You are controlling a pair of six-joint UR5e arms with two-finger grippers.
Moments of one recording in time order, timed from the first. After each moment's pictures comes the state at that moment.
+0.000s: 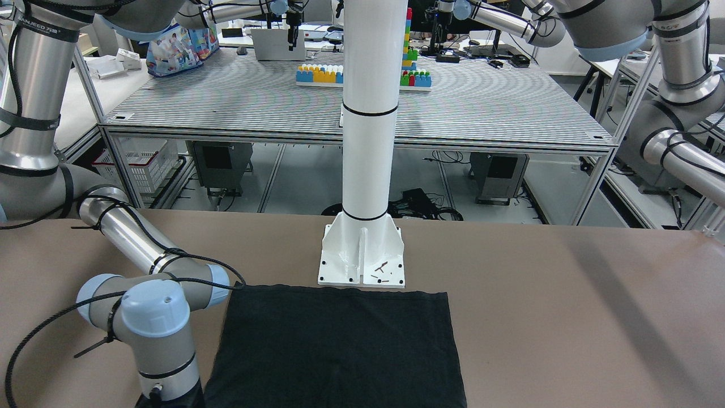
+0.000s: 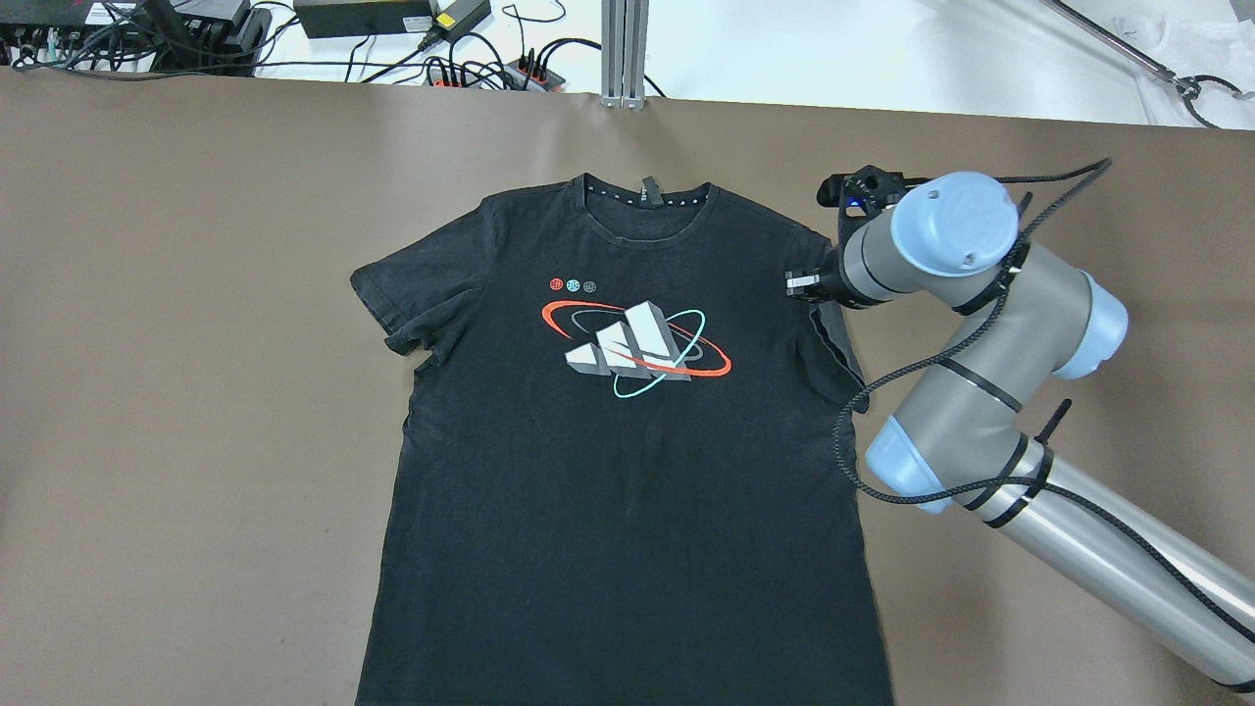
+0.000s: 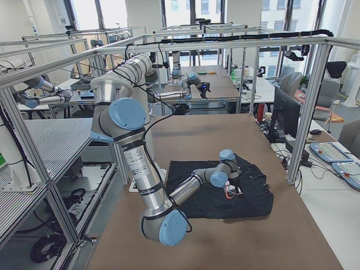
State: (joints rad) left arm -1.74 -1.31 -1.81 -2.16 -1.94 0.41; right arm 0.82 -1.04 1.62 -1.28 1.82 0.94
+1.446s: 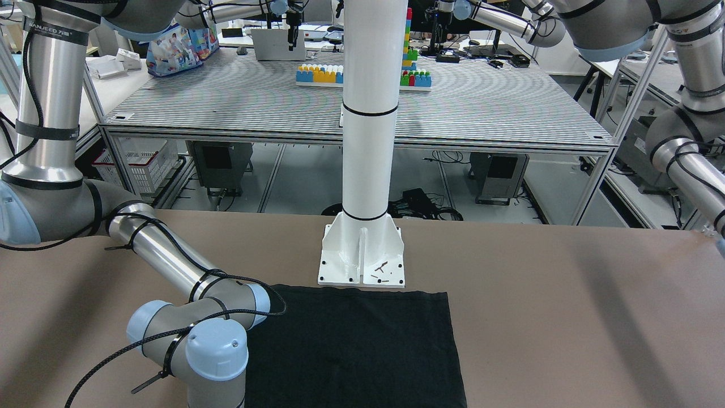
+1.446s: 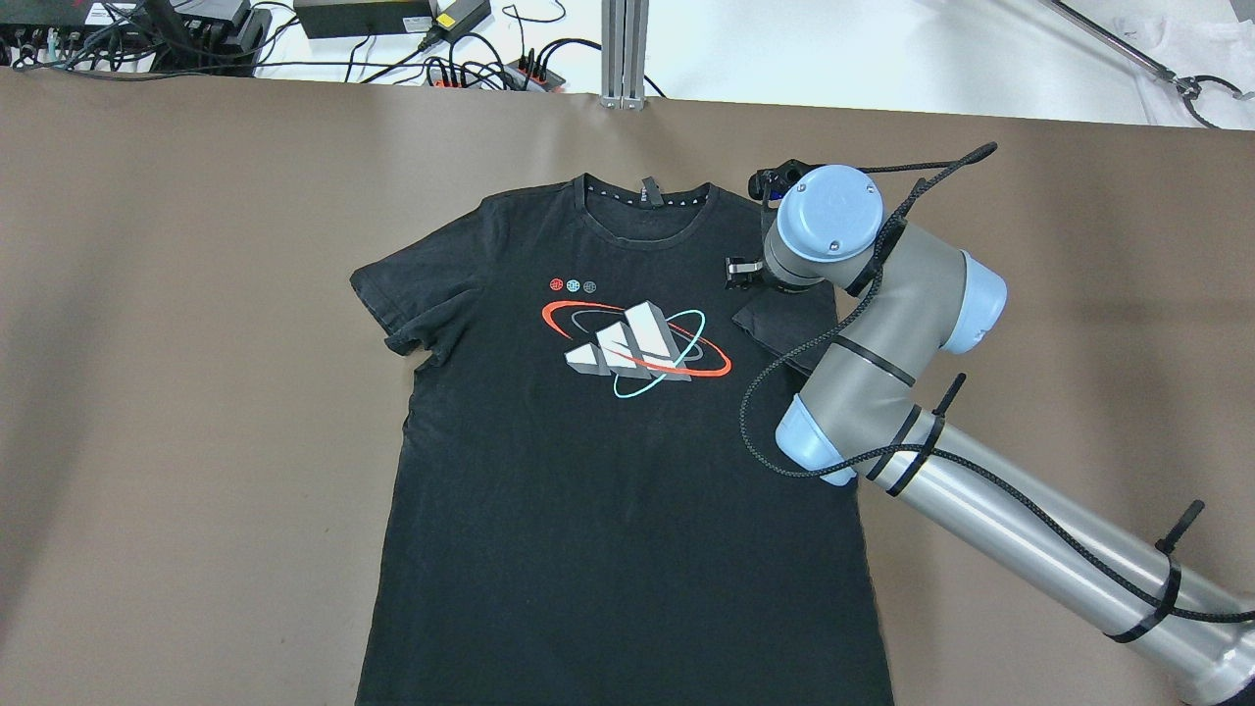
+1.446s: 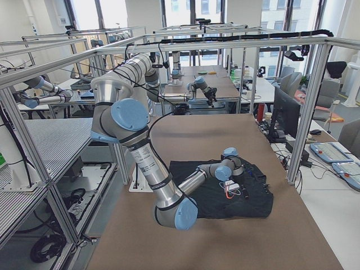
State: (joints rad) left arm -1.53 -1.43 -1.81 -2.16 -2.07 -0.02; right arm 0.77 -0.87 1.42 -1.35 1.71 0.94
